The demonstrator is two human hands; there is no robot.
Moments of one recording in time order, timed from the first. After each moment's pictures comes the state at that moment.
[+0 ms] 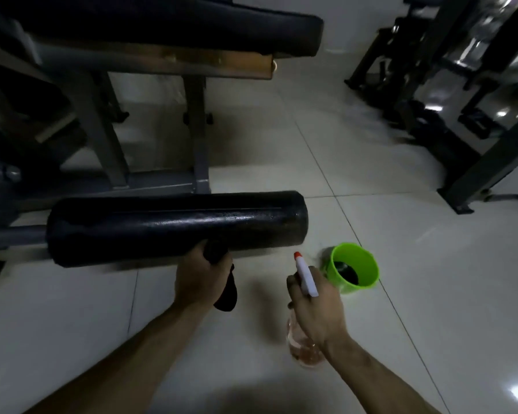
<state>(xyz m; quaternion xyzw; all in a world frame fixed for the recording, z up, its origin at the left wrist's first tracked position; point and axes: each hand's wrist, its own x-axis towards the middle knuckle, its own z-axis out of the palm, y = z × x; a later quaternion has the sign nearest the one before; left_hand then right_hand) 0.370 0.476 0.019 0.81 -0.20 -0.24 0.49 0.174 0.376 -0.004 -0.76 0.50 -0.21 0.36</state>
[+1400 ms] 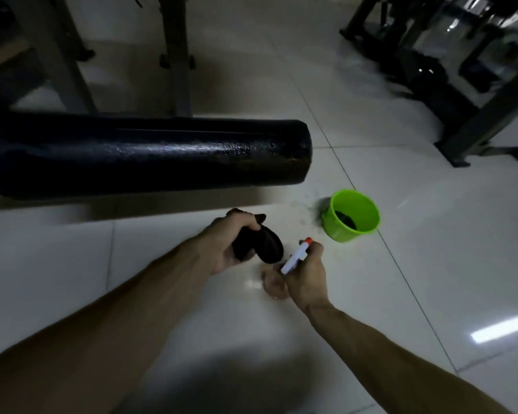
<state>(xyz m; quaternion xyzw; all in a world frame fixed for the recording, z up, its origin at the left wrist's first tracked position) 0.339 0.453 -0.045 0.60 -0.03 -0.60 0.52 0.154 0.386 -0.134 -0.71 0.56 -0.18 0.40</state>
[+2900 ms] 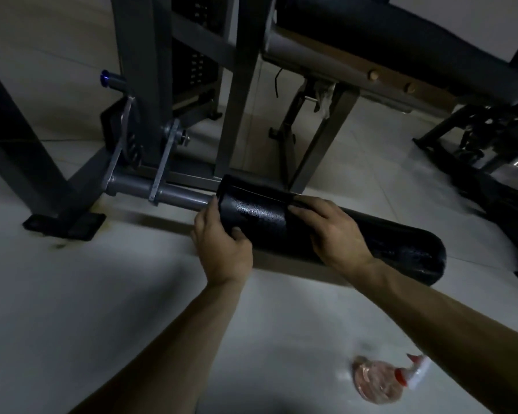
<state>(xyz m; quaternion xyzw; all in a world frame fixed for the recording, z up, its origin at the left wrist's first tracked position) 0.548 0.600 -0.036 0.76 -0.08 0.02 0.64 0.446 0.424 0.022 -0.97 0.01 -0.22 -0.04</state>
